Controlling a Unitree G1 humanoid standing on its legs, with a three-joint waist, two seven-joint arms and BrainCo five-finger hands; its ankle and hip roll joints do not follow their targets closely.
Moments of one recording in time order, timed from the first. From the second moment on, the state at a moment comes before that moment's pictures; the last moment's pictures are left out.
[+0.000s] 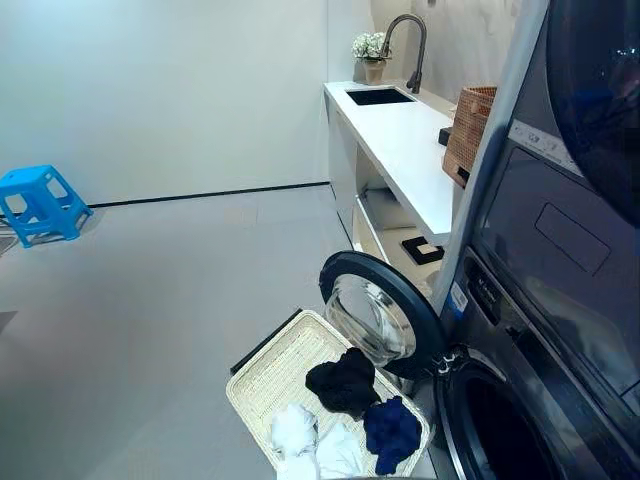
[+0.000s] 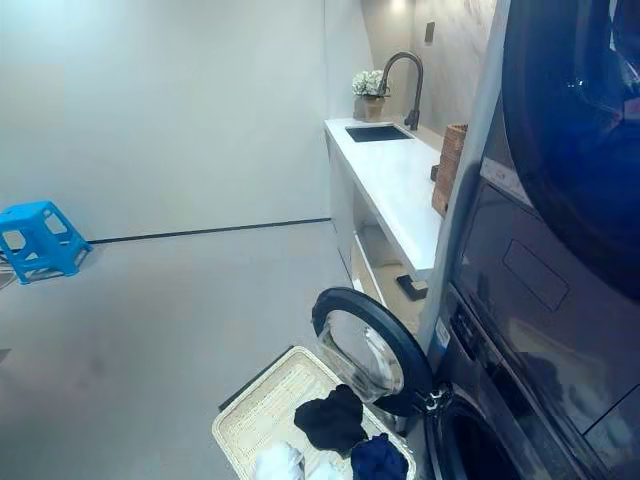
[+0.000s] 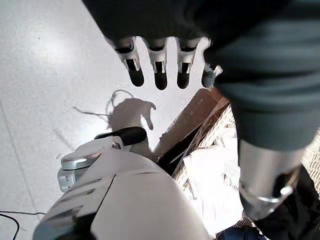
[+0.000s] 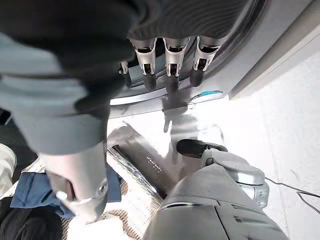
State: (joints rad) left arm 0.04 0.28 -0.19 1.30 -0.13 -0.12 -0.12; right arm -0.02 -0.32 0.17 1.36 0.21 0.02 0.09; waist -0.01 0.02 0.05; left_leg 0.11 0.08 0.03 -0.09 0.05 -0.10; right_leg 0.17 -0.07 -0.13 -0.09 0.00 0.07
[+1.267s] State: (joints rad) left arm -0.01 0.29 -0.20 1.23 -0.30 -0.20 -0.07; right arm -0.07 -0.34 0.18 1.32 0.24 0.02 0.08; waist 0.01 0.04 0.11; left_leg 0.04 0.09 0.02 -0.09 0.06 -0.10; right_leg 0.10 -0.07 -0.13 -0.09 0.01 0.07
